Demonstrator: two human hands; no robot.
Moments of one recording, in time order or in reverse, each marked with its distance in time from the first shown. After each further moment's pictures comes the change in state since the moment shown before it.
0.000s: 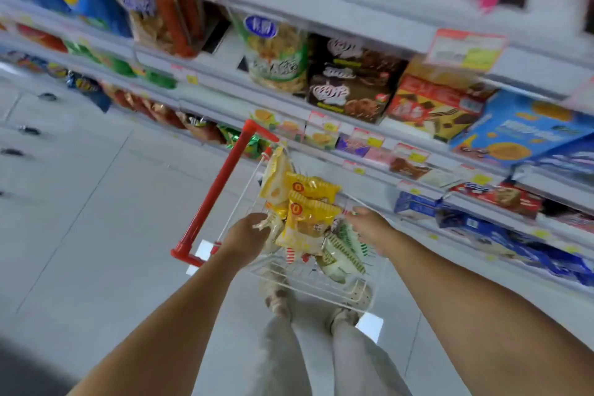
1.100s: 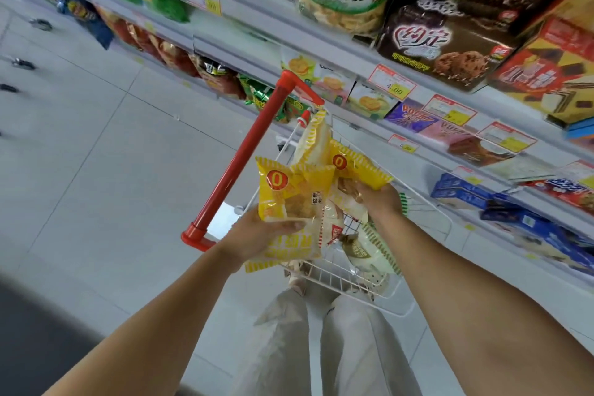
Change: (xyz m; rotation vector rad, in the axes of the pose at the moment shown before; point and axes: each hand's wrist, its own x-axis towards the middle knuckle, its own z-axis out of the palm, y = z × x) left_hand 0.047 -0.065 -0.006 -0.595 -0.359 0.027; right_hand 0.093 -0.010 0.082 0.072 0.288 -0.012
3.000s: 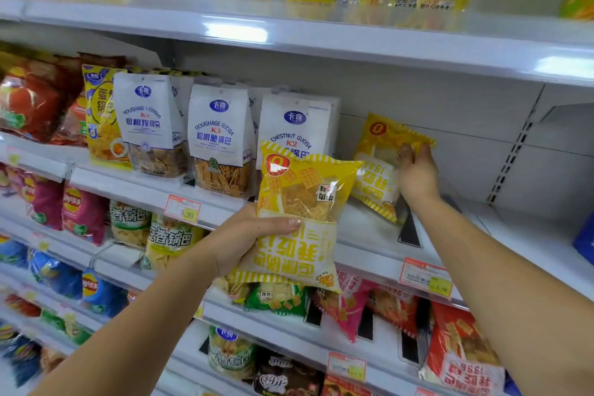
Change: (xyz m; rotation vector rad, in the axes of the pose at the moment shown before) left_hand -0.284 0.487 0.115 0.131 -0.273 0.948; right_hand -0.308 -0.432 -0.481 0.337 0.856 -1.162
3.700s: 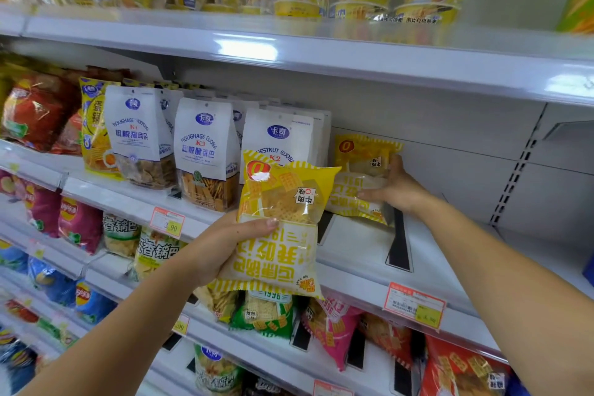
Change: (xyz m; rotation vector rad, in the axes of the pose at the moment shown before) left_hand 0.016 0.003 0.005 0.007 0.100 0.008; right_hand 0.034 0.011 -0.006 -0.080 -0.665 -0.023
